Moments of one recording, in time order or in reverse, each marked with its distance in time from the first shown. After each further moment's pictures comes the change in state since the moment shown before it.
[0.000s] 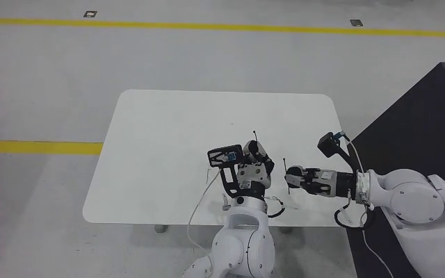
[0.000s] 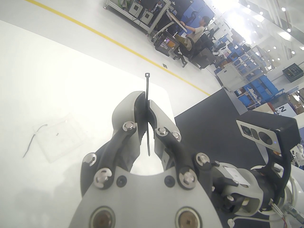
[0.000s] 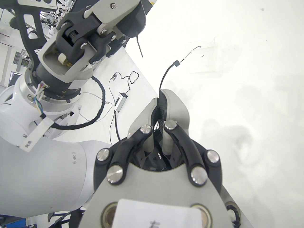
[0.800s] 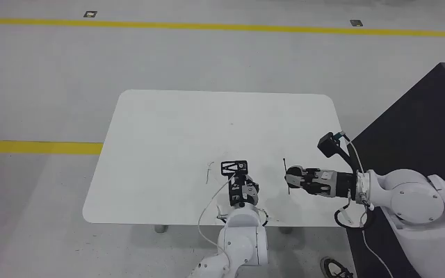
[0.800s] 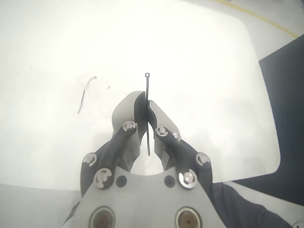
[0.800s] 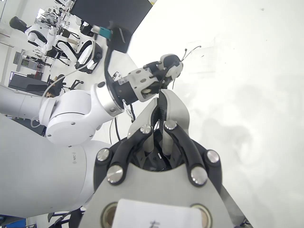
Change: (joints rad) left arm -0.004 0.009 -0.022 0.230 0.372 0.015 -0.533; right arm 0.000 0.000 0.000 0.000 0.000 0.000 0.000
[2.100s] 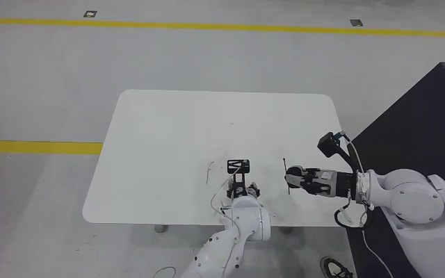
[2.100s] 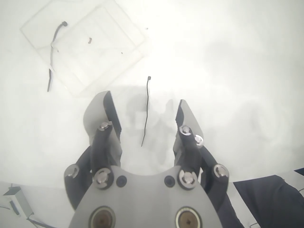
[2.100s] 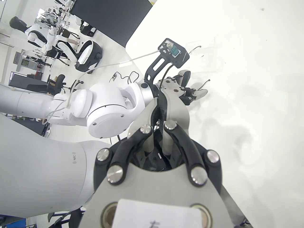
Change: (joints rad) left arm -0.122 -0.082 -0.060 0.252 0.008 -0.011 -0.187; right arm 0.000 0.000 0.000 0.000 0.000 0.000 0.000
